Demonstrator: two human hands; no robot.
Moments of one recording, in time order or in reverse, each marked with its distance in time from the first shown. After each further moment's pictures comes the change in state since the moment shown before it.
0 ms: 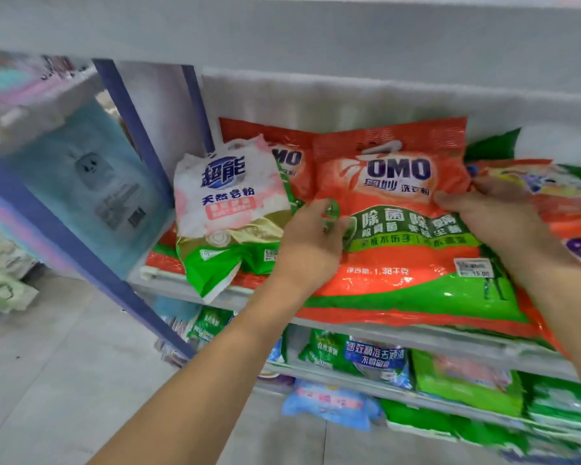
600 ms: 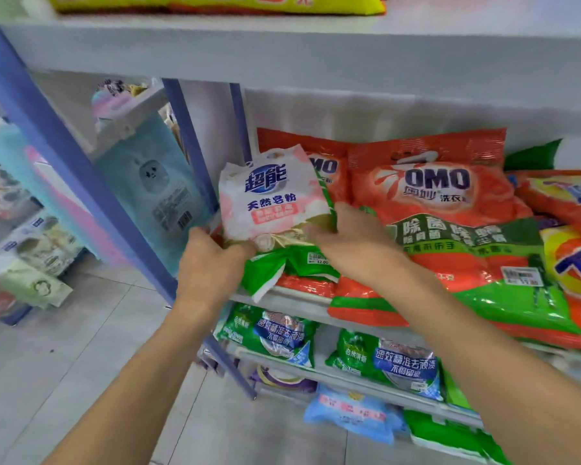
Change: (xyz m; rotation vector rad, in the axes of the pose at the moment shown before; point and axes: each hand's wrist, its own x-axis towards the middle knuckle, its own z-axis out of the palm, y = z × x) left_hand -0.041 -0.085 -0.116 -0.145 0.384 -0.418; right_hand -0.004 -0.033 0.123 -0.467 -0.311 -0.155
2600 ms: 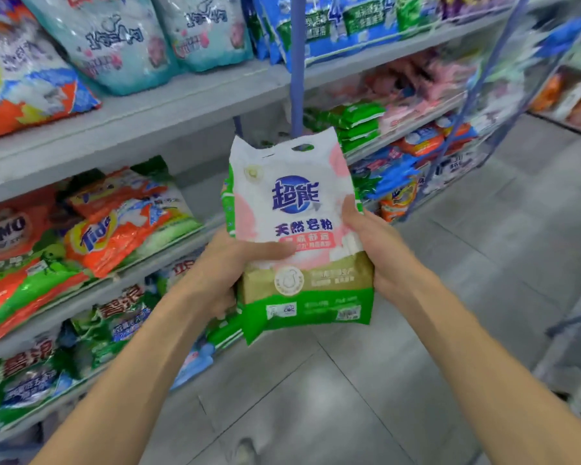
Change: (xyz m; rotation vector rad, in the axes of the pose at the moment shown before) left_hand -0.577 0.224 0.141 -0.312 -1.484 0.097; right_hand -0.576 0.328 -0.258 1.530 0.783 0.469
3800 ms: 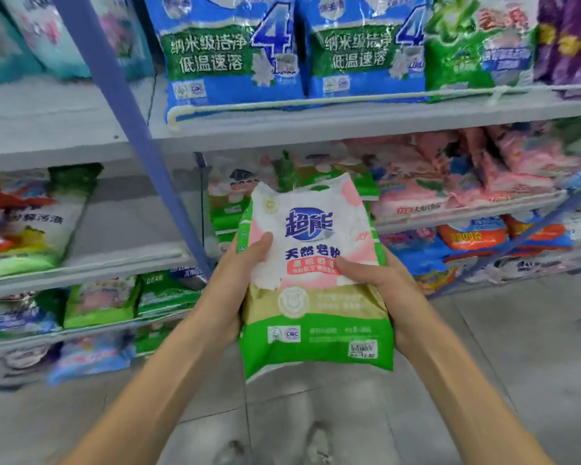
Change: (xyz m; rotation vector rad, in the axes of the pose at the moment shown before) left_hand 0.376 0.004 0.220 -0.439 0.479 -0.042; right_hand 0.345 -0.203 -0.226 -0.132 -0.335 0.226
